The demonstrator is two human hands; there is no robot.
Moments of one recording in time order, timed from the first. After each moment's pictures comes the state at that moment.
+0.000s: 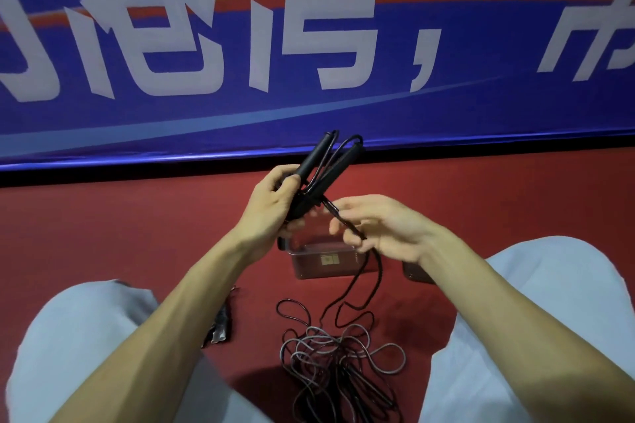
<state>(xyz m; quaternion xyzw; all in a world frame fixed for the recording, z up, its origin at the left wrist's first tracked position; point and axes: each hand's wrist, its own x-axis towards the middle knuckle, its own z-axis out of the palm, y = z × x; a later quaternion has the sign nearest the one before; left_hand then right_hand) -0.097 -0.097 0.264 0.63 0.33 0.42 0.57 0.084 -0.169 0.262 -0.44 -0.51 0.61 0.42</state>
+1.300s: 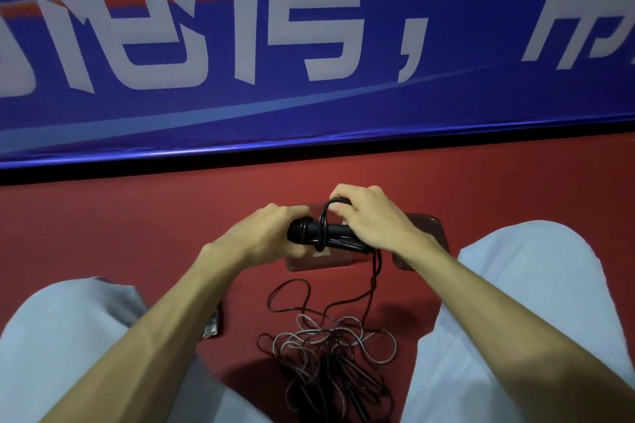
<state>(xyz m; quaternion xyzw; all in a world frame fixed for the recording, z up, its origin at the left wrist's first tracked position) -0.105 -0.087 0.235 0.93 0.30 0.10 0.20 0.083 -0.168 0.248 -0.68 -0.67 0.11 0.29</state>
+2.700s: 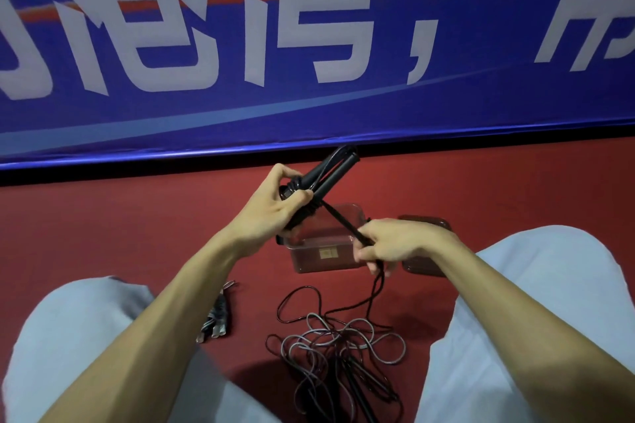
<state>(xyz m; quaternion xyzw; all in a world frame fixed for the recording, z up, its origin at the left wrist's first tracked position) -0.107 -0.097 0.259 0.73 0.32 0.33 0.51 0.101 -0.170 0.241 -0.66 -0.65 0.37 0.05</state>
